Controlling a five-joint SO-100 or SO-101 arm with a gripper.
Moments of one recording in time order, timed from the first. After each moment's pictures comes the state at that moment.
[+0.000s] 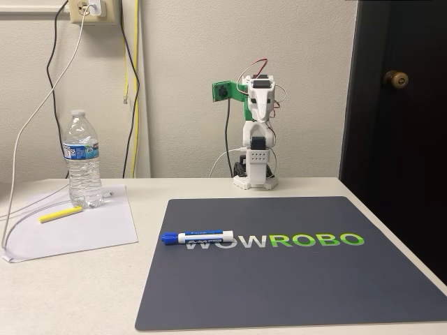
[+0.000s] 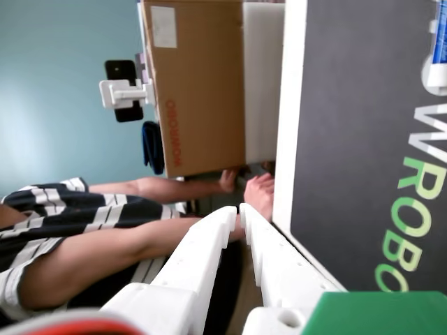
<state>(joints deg) 1.0 149.5 123.9 38.5 3.1</state>
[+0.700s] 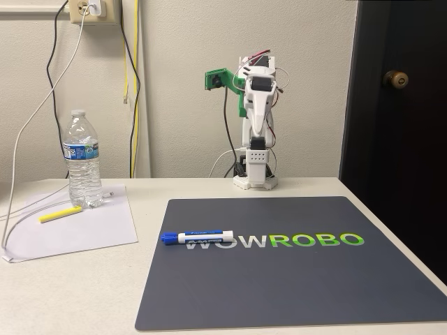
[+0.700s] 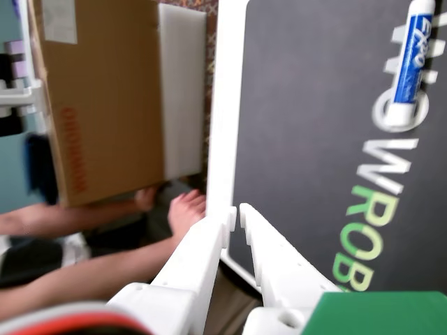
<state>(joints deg) 3.6 96.9 67.2 66.0 -5.0</state>
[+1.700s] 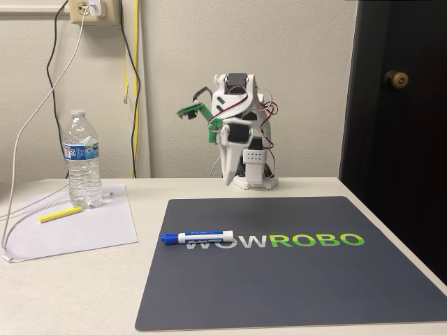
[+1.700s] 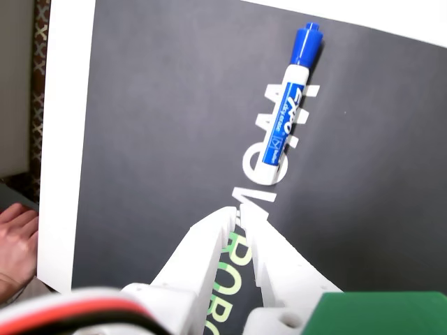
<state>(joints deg) 12.2 59.4 27.9 95.3 -28.6</state>
